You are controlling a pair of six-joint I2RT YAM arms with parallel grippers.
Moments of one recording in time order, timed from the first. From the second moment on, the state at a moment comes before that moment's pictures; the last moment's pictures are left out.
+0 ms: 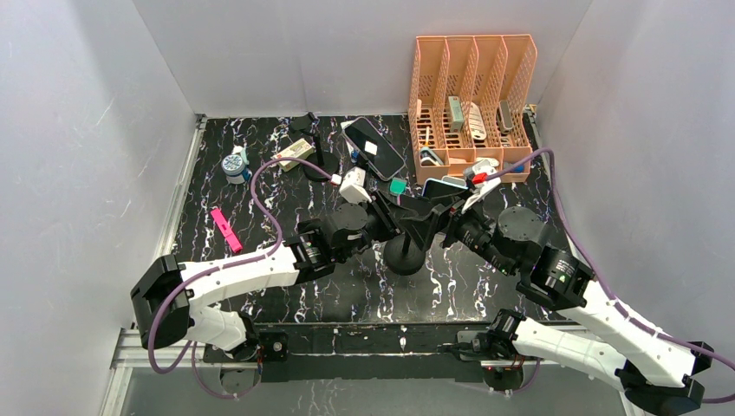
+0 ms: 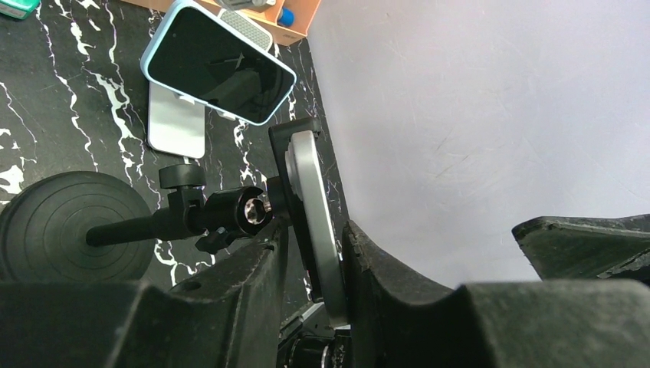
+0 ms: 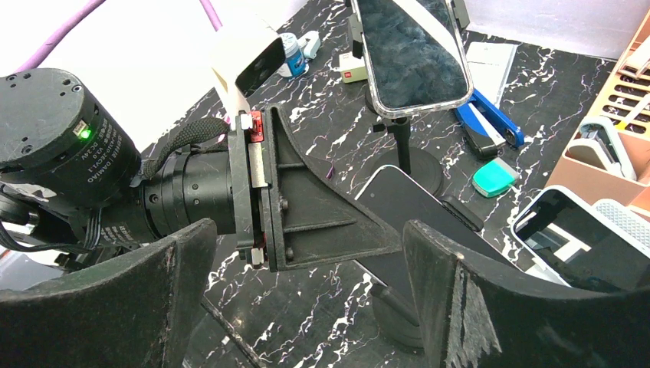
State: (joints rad) left arm -1.10 1.35 0.92 0.20 -0.34 -1.08; right arm 1.00 0.69 0.97 -0.38 0.21 0.30
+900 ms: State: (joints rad) left arm -1.11 1.40 0.98 0.16 -0.36 -1.07; right arm 1.00 0.68 0.96 -0.38 0.20 0.31
